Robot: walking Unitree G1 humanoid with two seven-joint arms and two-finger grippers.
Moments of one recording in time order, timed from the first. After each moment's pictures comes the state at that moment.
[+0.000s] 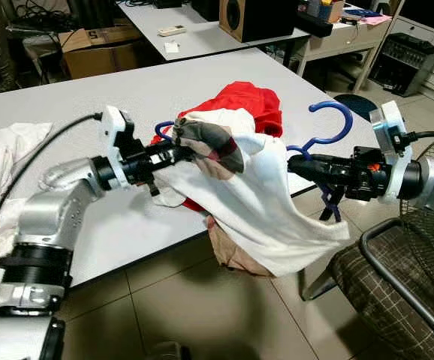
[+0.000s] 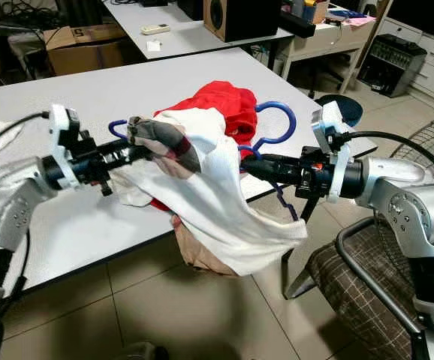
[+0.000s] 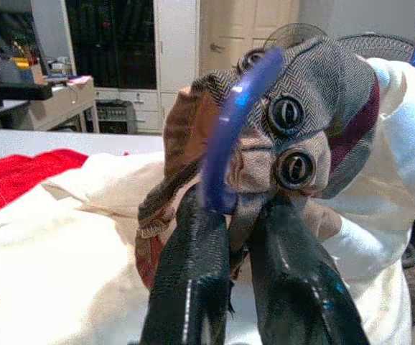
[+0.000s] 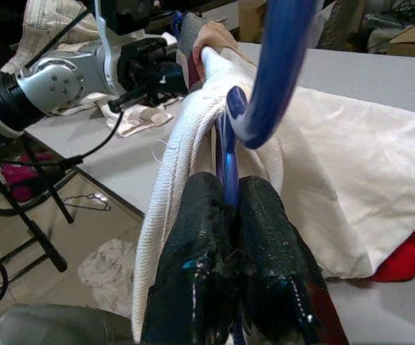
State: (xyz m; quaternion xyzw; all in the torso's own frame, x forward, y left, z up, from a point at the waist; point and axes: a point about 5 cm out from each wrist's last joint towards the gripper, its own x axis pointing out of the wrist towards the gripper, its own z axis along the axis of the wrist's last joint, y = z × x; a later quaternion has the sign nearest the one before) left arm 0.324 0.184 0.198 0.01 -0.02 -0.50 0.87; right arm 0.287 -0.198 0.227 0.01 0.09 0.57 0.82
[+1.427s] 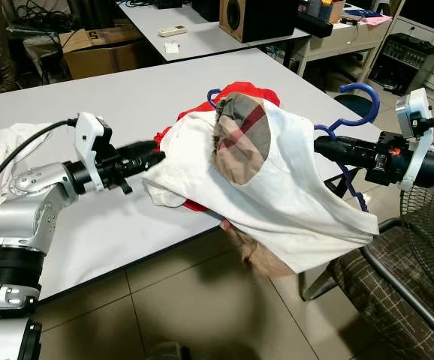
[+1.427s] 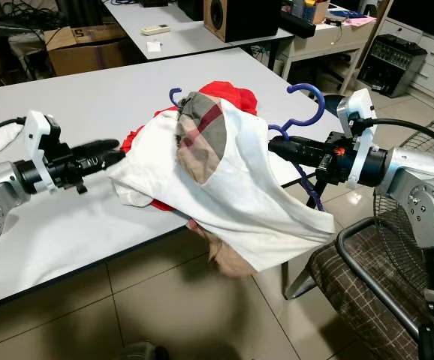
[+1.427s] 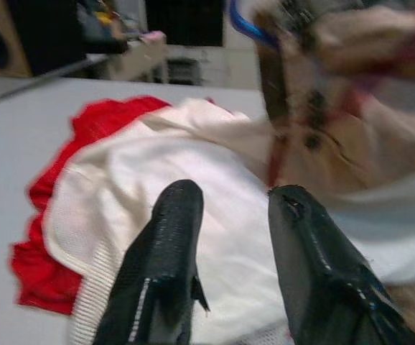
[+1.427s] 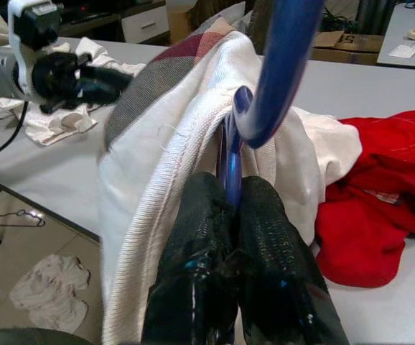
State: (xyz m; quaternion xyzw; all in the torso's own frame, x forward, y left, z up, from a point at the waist) left arm 0.328 0.226 0.187 0.04 0.02 -0.41 0.91; right arm 0.302 -0.228 0.232 0.00 0.09 0.48 0.87
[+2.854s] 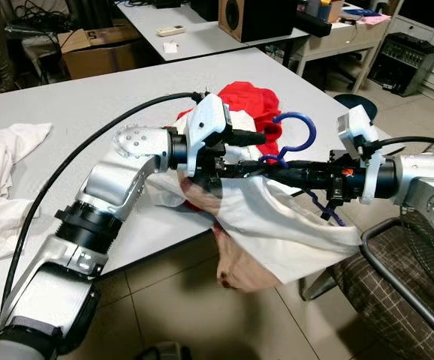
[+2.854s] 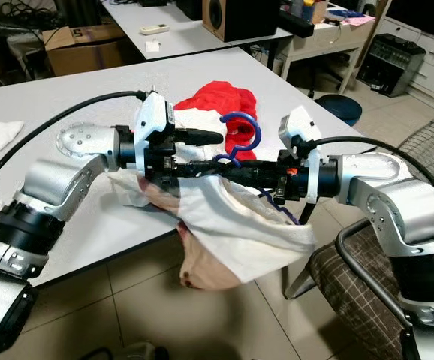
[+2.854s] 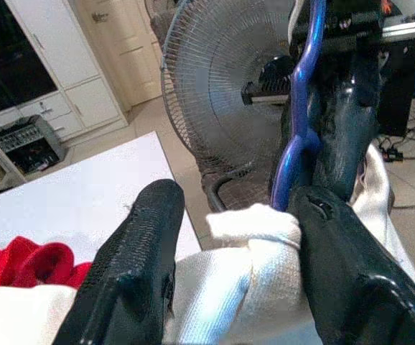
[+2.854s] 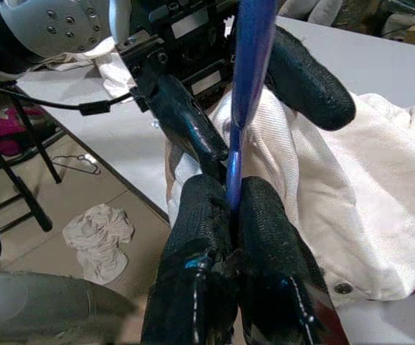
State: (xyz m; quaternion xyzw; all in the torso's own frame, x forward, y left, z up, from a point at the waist) left arm 0.333 0.083 0.229 0.18 -0.04 -0.63 0.75; right arm 0.288 -0.170 0.226 -0.06 0.11 0.58 0.80
